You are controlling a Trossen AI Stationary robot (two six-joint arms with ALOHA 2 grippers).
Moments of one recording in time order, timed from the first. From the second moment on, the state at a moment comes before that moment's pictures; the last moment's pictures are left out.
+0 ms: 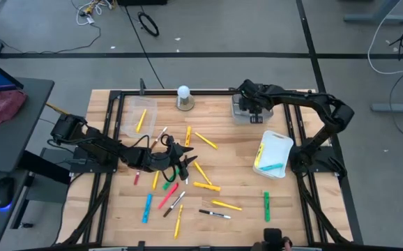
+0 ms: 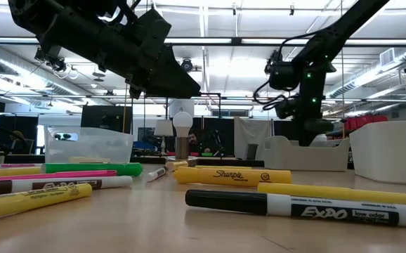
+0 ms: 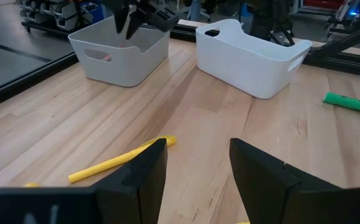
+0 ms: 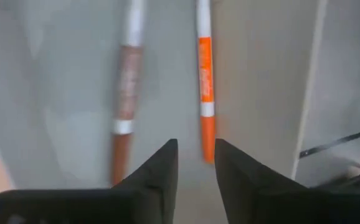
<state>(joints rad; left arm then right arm) -0.26 1.55 0.61 0.56 -0.63 -0.30 -0.69 1.62 1.00 -0.64 0.32 -0.73</state>
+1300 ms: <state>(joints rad) -0.26 1.55 0.61 0.57 -0.63 -0.30 0.80 1.40 1.00 -0.40 0.77 0.67</state>
